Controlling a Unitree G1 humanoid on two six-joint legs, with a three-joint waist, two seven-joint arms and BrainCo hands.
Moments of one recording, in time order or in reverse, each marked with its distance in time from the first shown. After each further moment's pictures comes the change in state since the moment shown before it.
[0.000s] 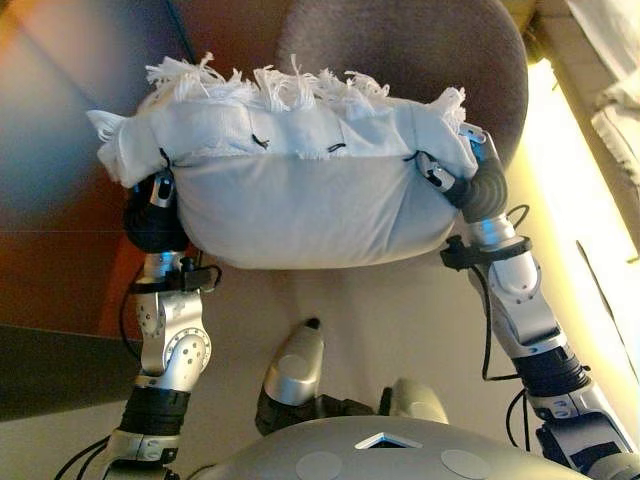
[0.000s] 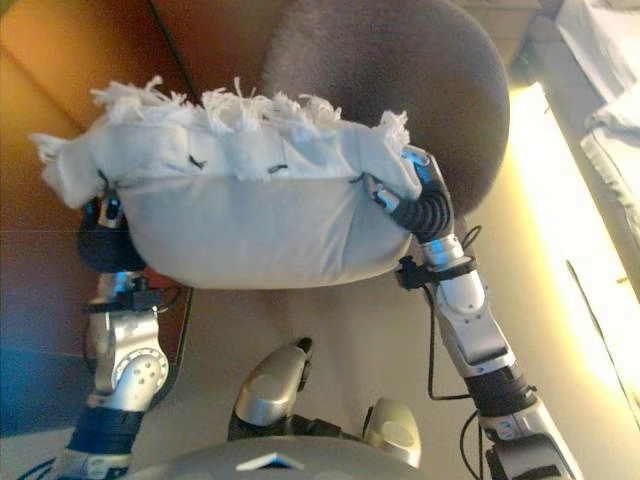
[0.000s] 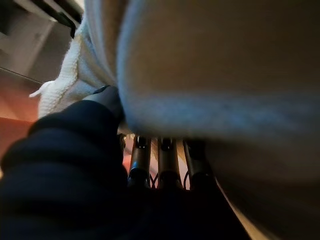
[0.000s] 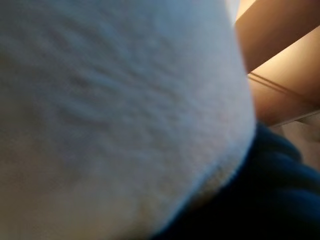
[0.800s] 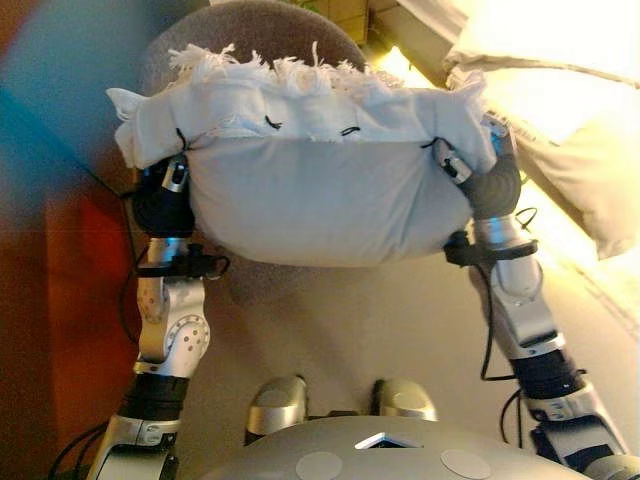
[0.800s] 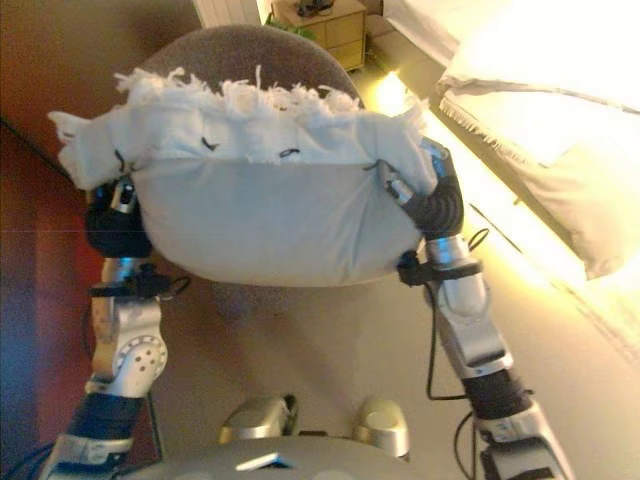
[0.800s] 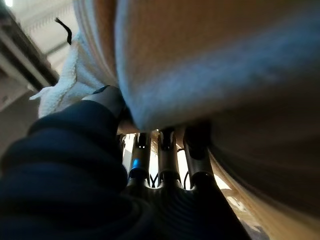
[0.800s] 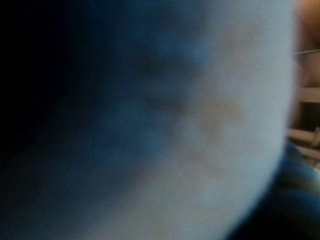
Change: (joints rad) left arm -0.034 -0.004 -0.023 0.032 0.056 0.071 -0.031; right arm 0.062 -0.043 -0.032 -0.054 -0.001 -0.017 -0.062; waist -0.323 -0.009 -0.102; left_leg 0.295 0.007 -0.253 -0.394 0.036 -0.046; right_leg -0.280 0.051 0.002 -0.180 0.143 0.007
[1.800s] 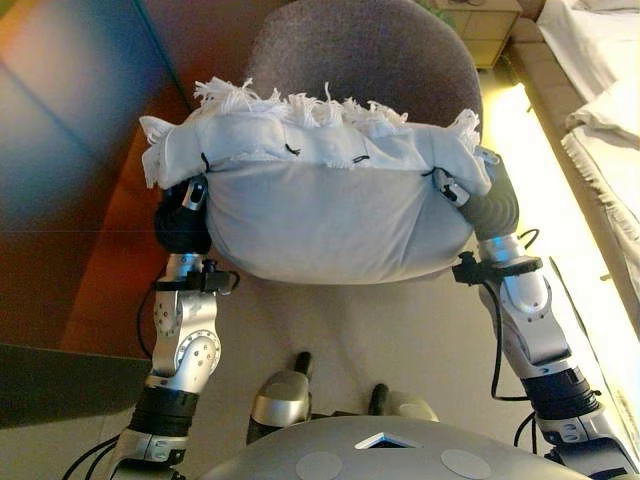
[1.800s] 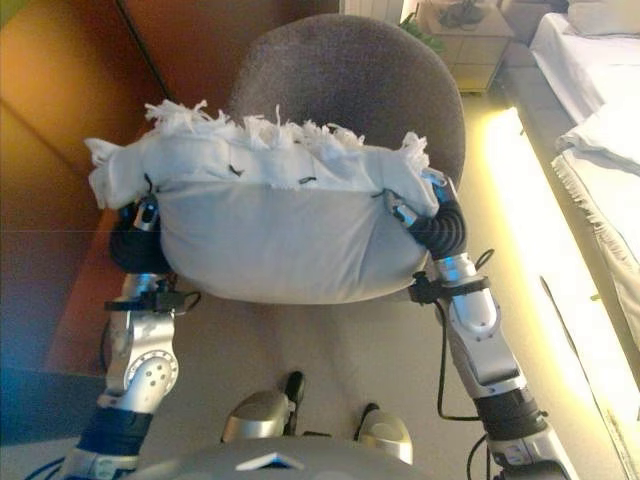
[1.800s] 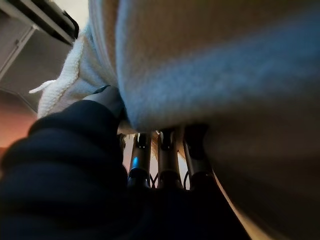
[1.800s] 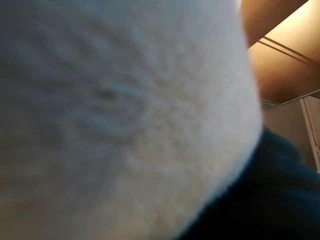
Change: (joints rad) left arm 0.080 -0.022 -0.045 -0.018 -0.040 0.040 -0.019; right arm 0.101 -0.008 -0.031 0.026 0.030 0.050 0.055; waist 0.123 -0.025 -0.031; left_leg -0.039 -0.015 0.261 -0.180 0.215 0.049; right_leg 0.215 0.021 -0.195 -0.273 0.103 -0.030
